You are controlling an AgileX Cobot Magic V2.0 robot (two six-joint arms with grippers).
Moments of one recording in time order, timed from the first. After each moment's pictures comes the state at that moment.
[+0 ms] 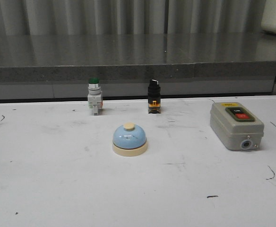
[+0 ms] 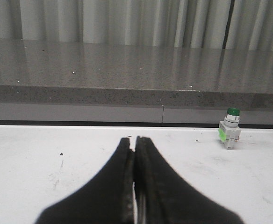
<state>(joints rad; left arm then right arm) -0.03 0.00 0.01 0.04 0.08 -0.11 0.49 0.50 -0.71 0.09 0.91 -0.12</state>
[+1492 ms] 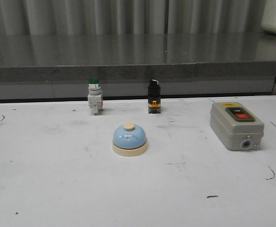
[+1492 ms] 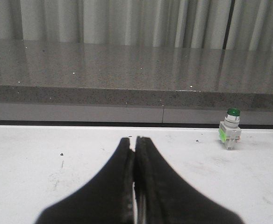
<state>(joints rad) -0.03 0.00 0.01 0.04 0.08 -0.11 0.09 -0.01 0.03 0.08 0.08 -0.12</state>
